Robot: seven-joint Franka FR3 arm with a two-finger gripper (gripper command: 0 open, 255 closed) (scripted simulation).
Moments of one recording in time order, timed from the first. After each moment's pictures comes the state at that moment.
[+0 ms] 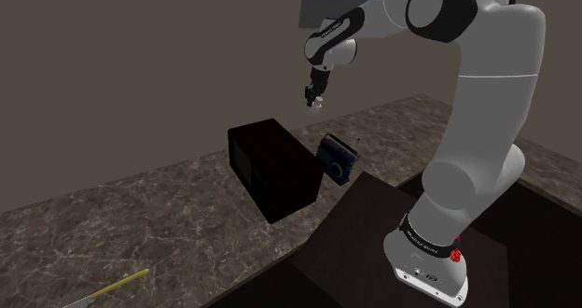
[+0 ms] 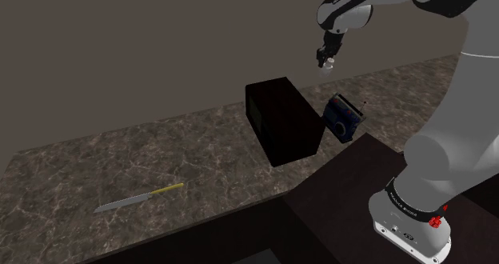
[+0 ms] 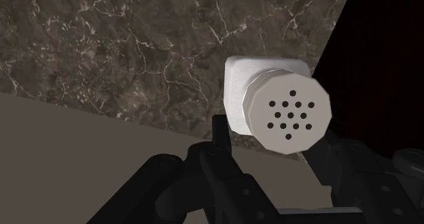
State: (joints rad) arm -0.40 0.36 -0.10 -1.89 0.06 2.34 -0.50
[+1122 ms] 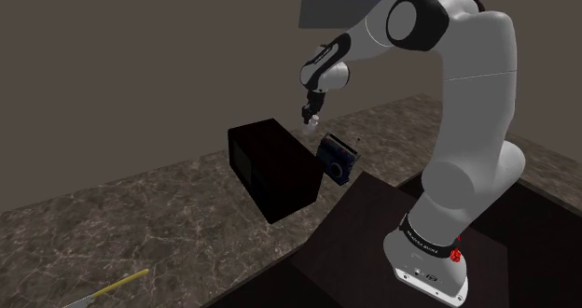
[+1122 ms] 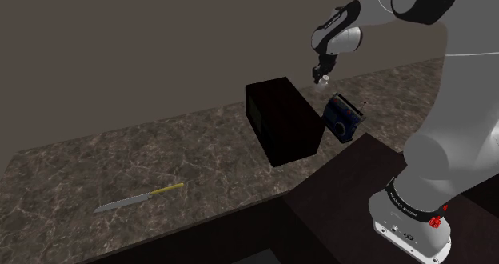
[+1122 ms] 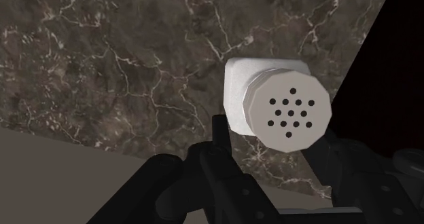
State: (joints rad) arm -0.41 0.50 -0.08 -1.93 0.08 2.52 -0.52
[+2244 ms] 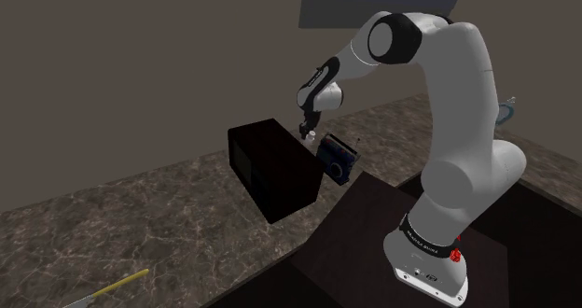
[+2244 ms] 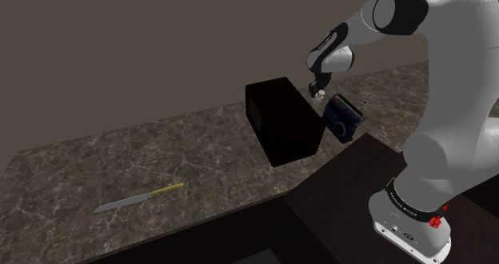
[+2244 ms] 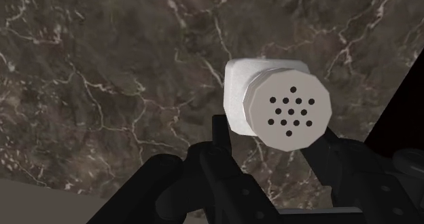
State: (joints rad) arm -0.42 0.68 -0.06 -1.90 0.10 2.67 -0.53
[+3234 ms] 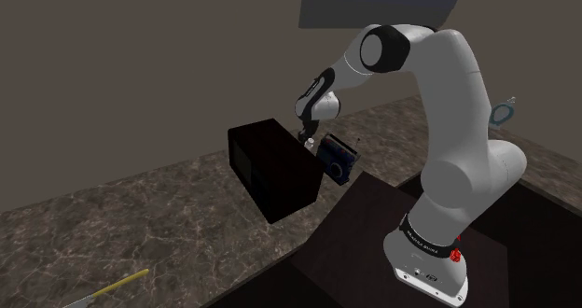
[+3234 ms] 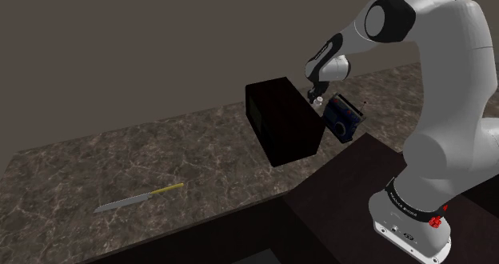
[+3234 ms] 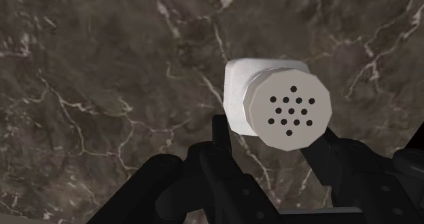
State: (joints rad) arm -0.43 0.78 -0.05 -1.86 0.11 2.73 -0.54
